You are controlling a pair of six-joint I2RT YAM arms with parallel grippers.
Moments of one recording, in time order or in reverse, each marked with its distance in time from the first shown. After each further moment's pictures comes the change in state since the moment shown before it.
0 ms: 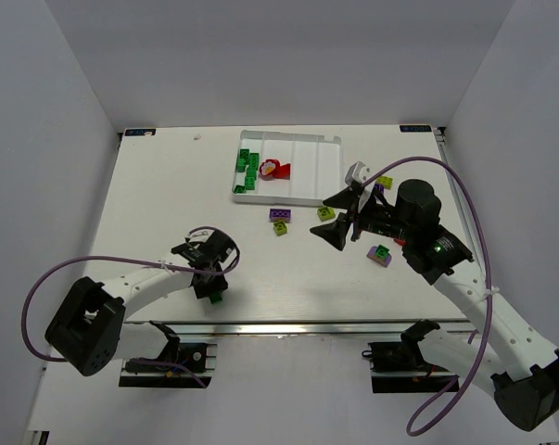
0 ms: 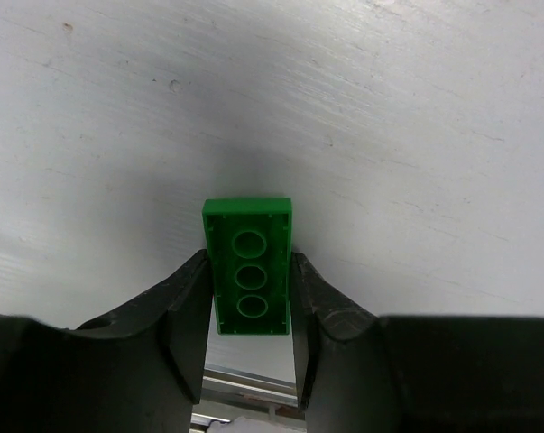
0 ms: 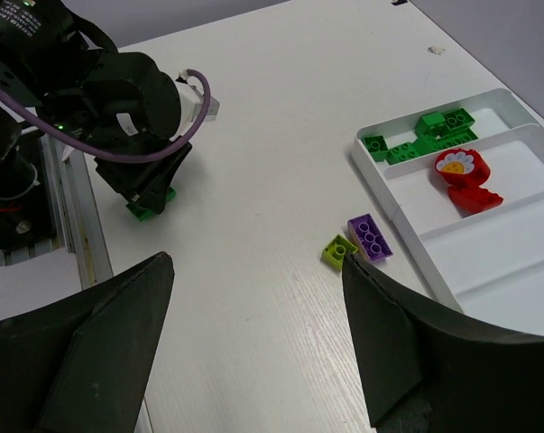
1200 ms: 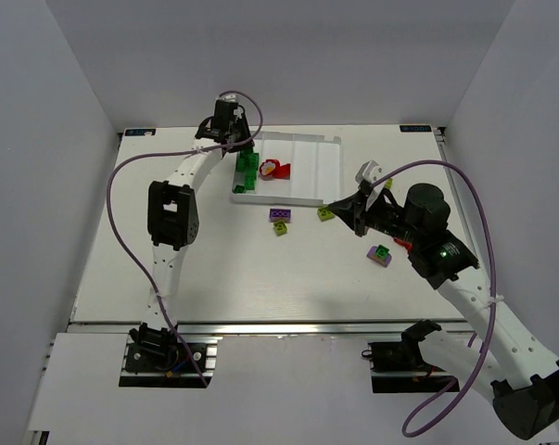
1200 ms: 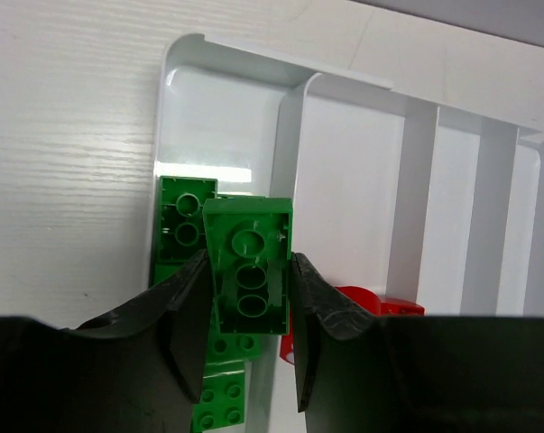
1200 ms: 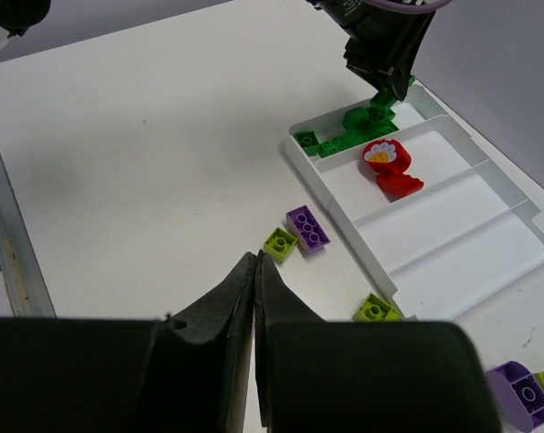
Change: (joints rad) left arm 0.346 1.178 1.628 0.247 0.286 0.509; right arm -0.047 -0.052 -0.034 0.024 0.104 -0.049
